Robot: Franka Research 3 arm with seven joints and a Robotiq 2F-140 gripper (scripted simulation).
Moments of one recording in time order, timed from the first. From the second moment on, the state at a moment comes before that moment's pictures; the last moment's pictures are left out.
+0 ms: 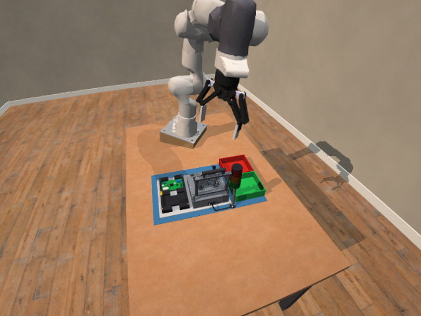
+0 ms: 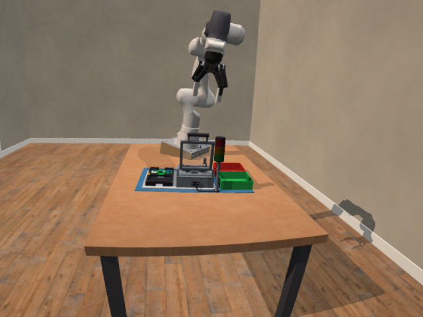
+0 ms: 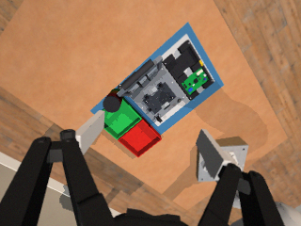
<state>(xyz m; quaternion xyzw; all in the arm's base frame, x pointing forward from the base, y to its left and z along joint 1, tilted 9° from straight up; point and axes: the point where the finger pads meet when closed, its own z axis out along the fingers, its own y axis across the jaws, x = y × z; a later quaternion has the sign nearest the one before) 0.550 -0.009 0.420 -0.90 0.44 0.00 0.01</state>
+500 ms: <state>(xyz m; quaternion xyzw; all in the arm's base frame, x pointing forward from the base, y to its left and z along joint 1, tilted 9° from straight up) 0.540 -0.027 0.410 -0.83 0.55 0.01 0.01</state>
